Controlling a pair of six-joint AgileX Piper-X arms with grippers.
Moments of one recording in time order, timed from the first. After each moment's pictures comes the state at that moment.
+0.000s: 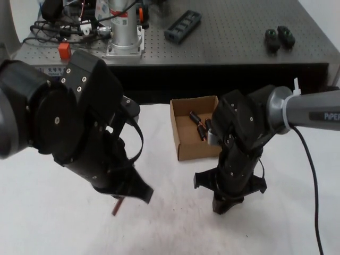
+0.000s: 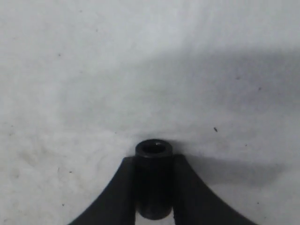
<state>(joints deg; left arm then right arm) -31.9 78.1 -55.4 45.2 2.2 1.8 17.7 107.7 -65.6 46.1 -3.9 23.0</state>
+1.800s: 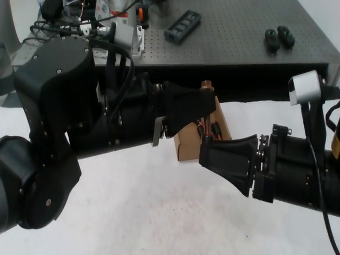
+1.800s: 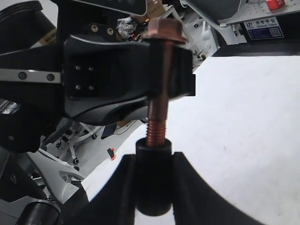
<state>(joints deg) -34.6 73.4 -40.4 -29.4 43.8 -45.0 24.6 52.2 -26.2 -12.6 -30.8 25.9</state>
